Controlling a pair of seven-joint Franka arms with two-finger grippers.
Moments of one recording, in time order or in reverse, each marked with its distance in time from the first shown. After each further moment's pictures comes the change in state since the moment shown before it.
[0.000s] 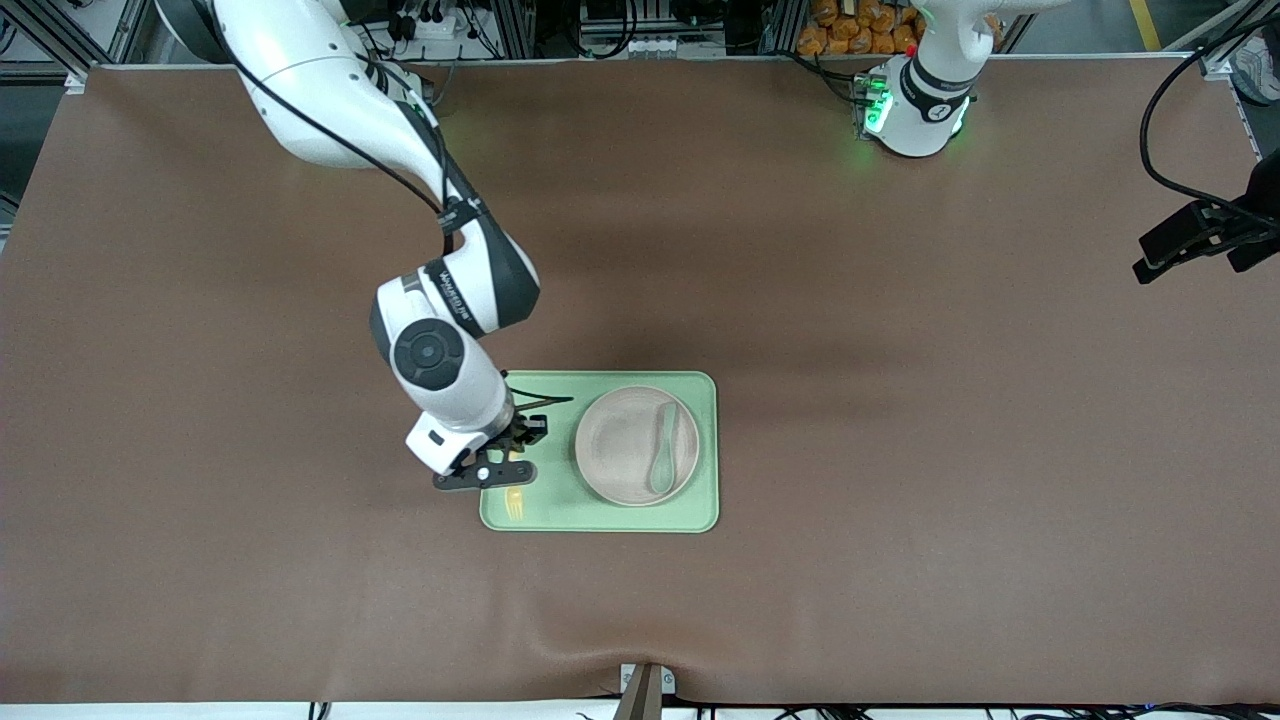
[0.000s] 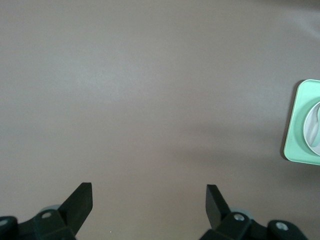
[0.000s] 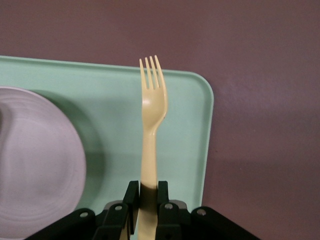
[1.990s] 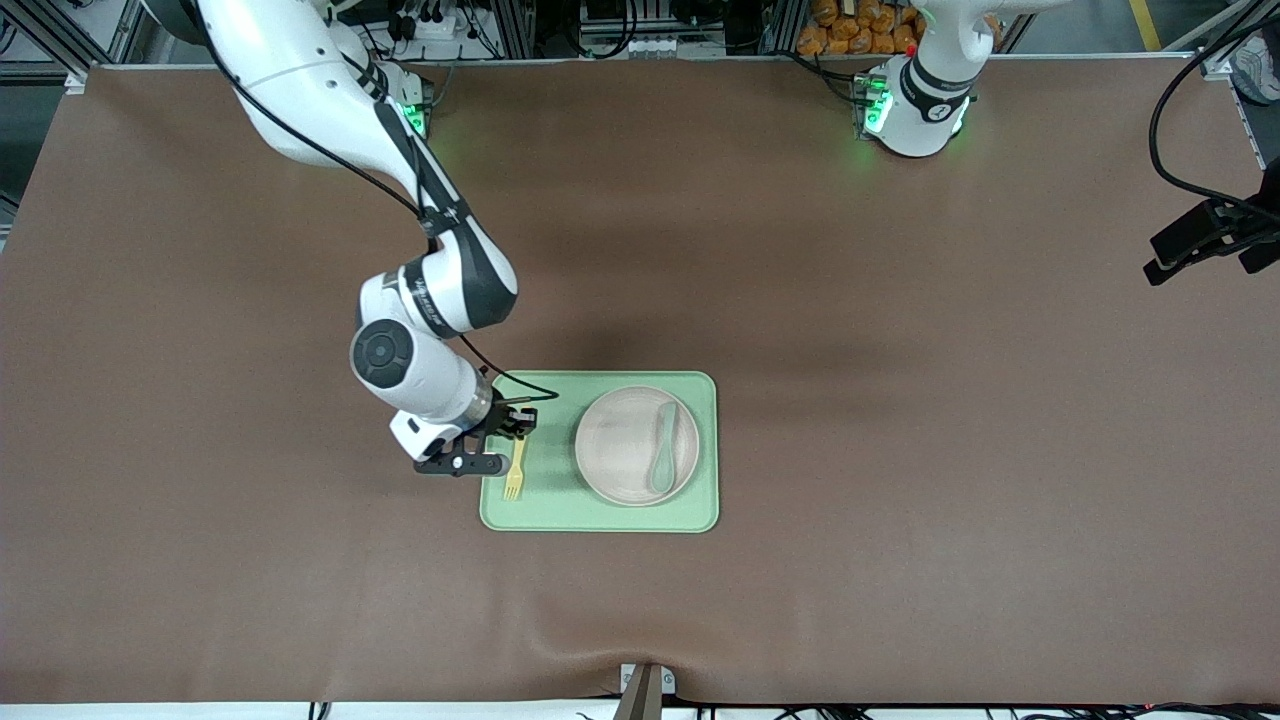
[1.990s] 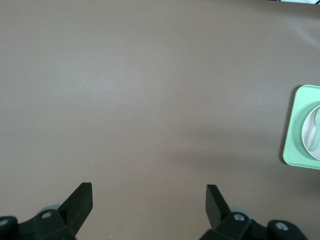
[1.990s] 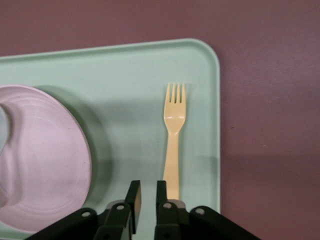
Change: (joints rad) left arm 0.005 -0.001 0.005 0.007 -0.009 0.014 0.009; right arm -0.024 -0.092 -0.006 -0.179 0.174 0.128 -0.048
